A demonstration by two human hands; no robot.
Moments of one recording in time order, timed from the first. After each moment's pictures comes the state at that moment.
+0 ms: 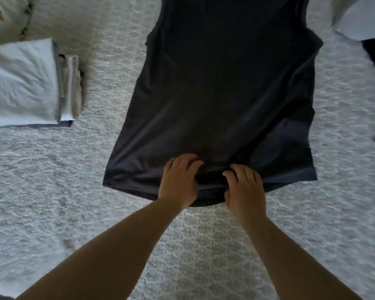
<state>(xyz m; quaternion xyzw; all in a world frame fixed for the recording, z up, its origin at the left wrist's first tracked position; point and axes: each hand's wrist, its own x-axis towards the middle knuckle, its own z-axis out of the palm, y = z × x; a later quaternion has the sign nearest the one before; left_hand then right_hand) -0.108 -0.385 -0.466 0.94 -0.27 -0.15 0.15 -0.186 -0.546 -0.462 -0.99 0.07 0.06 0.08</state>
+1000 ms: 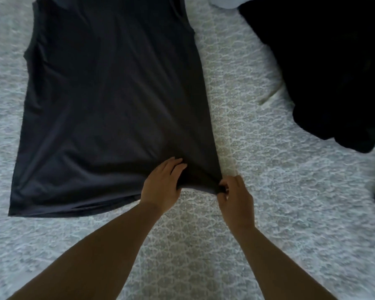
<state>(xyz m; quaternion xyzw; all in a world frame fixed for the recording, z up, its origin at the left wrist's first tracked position) -0.191 -0.575 -0.472 0.90 -0.38 -0.20 0.08 -0.317 -0.719 -0.475 -0.86 0.35 0.04 0.36</state>
